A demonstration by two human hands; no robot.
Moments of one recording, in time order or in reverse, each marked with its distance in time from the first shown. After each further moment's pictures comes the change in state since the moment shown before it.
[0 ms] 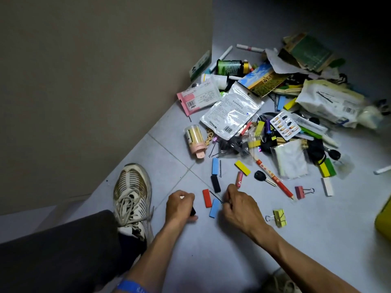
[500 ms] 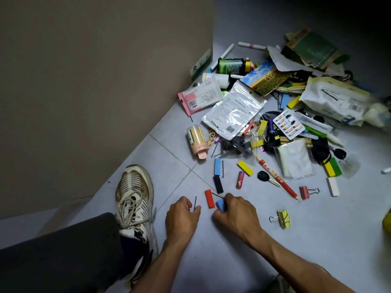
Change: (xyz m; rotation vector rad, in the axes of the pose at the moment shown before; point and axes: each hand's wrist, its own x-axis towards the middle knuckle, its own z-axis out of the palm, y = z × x) left_hand -0.014 -0.024 -0.002 0.647 0.175 0.338; right_hand 0.001 -0.009 0.025 -0.070 0.009 0.164
